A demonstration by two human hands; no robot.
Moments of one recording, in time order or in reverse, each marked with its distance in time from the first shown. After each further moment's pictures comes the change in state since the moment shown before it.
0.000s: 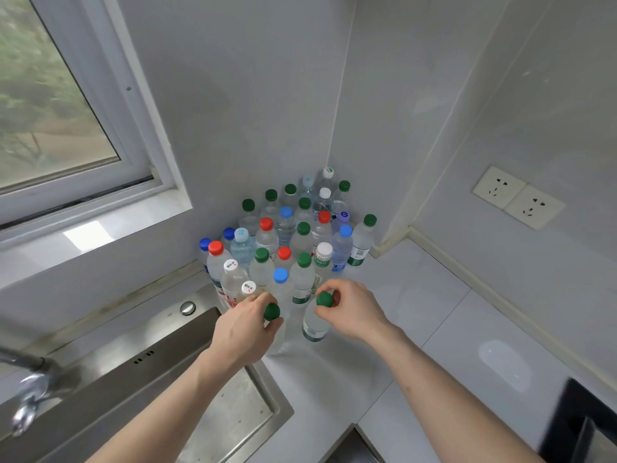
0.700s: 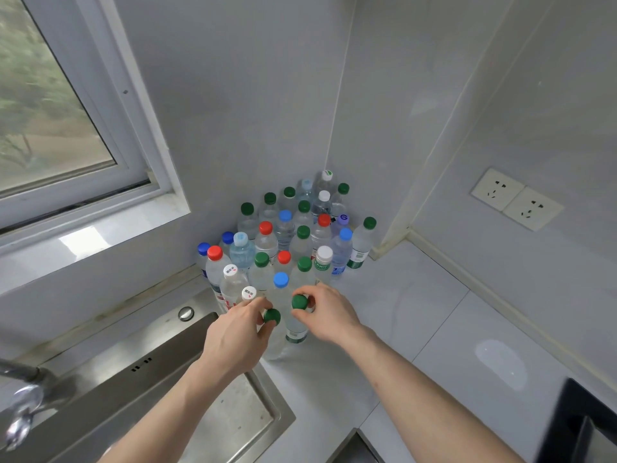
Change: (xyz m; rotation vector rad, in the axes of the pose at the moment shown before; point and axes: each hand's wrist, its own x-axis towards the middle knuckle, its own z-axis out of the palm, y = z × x) left_hand -0.006 -0.001 -0.019 -0.029 0.008 -0.031; right_hand 0.024 -0.018 0.039 -0.064 -0.060 -0.066
